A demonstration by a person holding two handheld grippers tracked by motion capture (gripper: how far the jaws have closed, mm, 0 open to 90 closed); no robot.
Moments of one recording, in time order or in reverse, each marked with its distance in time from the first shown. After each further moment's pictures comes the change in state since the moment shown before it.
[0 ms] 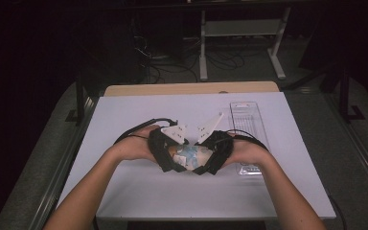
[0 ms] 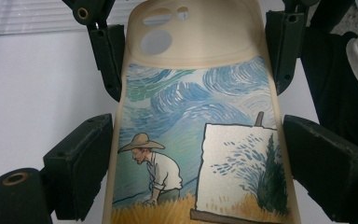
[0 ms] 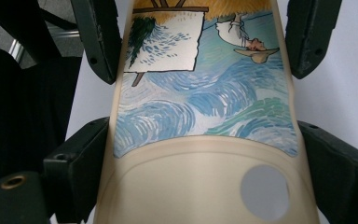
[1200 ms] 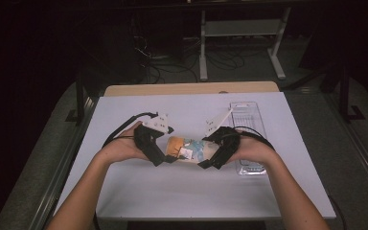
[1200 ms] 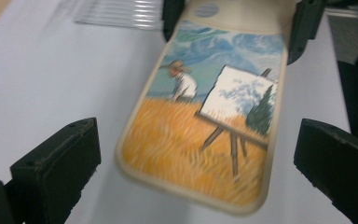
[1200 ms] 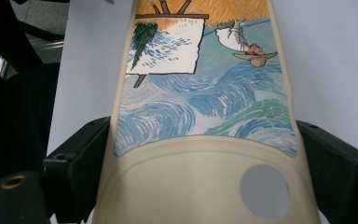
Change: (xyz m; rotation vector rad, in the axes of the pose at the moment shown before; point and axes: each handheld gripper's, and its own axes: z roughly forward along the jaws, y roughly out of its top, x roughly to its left) left arm 0.001 -0.033 -0.030 -0.131 0.189 -0.197; right arm -0.012 -0.014 -0.014 -0.008 -0.062 0.092
